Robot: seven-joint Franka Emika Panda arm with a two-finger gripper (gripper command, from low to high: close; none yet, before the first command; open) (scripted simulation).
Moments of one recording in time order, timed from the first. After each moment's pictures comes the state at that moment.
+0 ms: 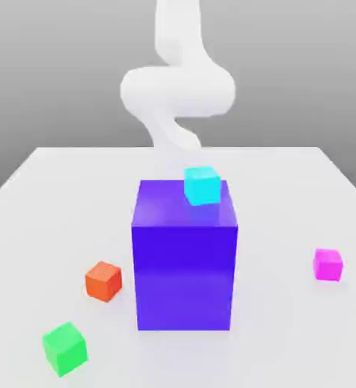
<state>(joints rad) 0.05 -0.71 0.04 -2.35 -0.01 2.35 0.76</state>
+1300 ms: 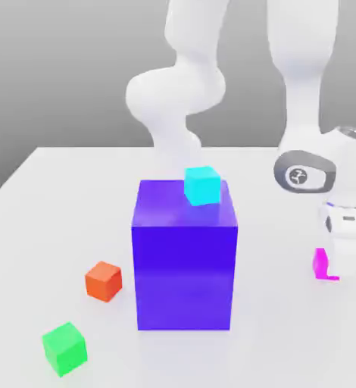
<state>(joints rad) 0.66 0.24 0.24 -2.73 -0.29 2.96 0.53</state>
